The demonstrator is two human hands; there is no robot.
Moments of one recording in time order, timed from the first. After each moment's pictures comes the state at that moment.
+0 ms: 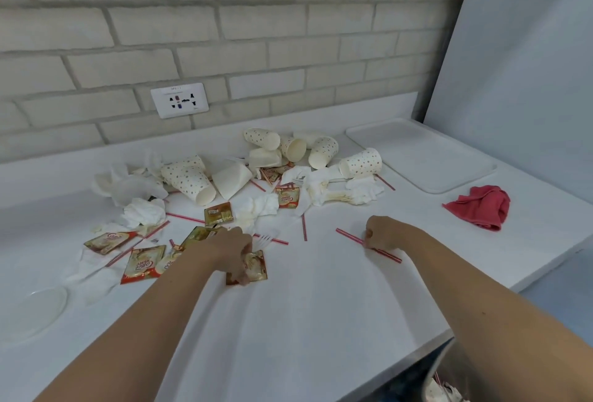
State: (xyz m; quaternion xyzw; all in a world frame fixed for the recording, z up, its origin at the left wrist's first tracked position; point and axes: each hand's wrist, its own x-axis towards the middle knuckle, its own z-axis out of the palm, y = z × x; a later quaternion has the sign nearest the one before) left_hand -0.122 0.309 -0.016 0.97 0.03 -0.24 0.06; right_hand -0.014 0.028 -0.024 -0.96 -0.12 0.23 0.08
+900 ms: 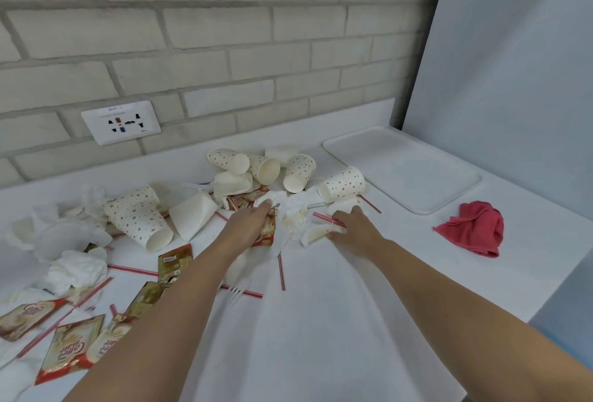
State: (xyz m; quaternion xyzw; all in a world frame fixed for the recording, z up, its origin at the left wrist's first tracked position) left_hand 0.001 0.261 0.000 0.87 0.15 -0.03 0.47; right_hand 0.067 0.047 -0.050 -0.96 -0.13 0.09 0.22
